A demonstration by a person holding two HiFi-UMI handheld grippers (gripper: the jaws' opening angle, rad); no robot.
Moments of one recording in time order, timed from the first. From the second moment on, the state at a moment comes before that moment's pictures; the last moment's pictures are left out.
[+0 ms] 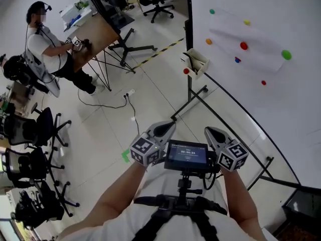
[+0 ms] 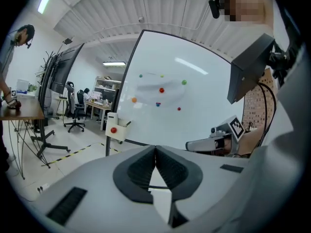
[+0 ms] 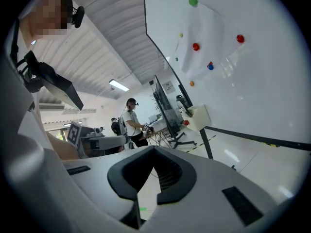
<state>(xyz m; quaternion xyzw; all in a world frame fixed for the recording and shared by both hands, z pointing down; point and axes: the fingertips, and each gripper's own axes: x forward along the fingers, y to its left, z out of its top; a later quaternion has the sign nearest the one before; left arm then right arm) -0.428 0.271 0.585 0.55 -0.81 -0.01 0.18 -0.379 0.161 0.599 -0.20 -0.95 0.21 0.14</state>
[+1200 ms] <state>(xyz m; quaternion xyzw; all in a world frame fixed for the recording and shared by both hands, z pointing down) -0.662 0.215 0.644 0.70 -0.67 -0.01 0.26 -0.592 0.144 0.575 -0.03 -0.97 0.22 0.09</state>
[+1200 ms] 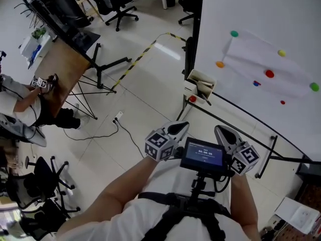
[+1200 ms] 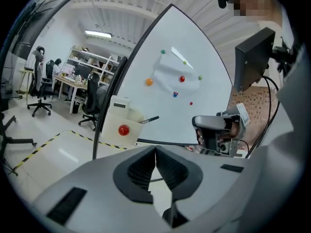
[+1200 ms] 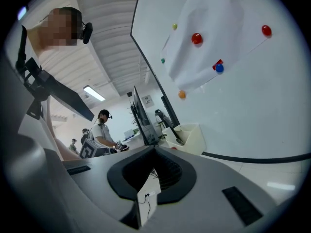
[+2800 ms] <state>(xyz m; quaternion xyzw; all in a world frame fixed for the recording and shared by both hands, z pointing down) -0.734 0.083 0.634 0.66 -0.71 0.20 0.13 -0.577 0.005 0.564 -0.09 -0.96 0.25 0.07</state>
